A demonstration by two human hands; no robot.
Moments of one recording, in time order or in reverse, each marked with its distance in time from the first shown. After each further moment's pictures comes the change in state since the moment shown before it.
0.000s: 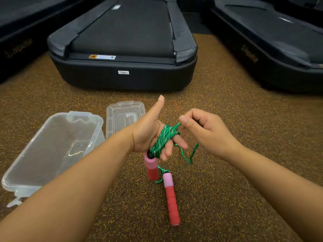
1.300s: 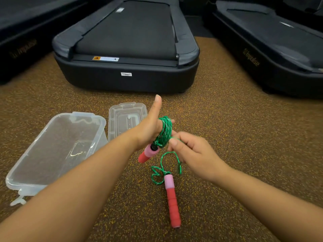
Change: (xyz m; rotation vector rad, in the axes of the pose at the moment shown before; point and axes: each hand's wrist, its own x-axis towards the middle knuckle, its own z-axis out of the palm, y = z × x) left_hand -0.001 0.005 0.013 0.146 0.452 0.062; right_hand -0.025 -0.007 0.038 0.166 -0.151 0.051
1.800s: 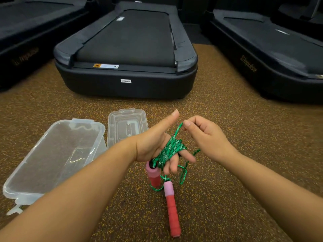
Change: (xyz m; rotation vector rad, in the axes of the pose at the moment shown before) left_hand -0.001 -0.001 -0.003 -0.001 -0.519 -0.003; right_hand 0.028 0.005 -0.043 -0.134 0.222 0.074
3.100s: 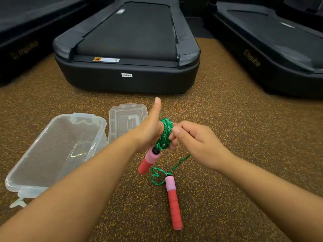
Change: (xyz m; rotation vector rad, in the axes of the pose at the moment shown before) left_hand -0.002 0.002 0.009 -0.028 0.439 0.060; right_hand -0.018 -0.013 0.021 -0.034 -0.177 -0.101
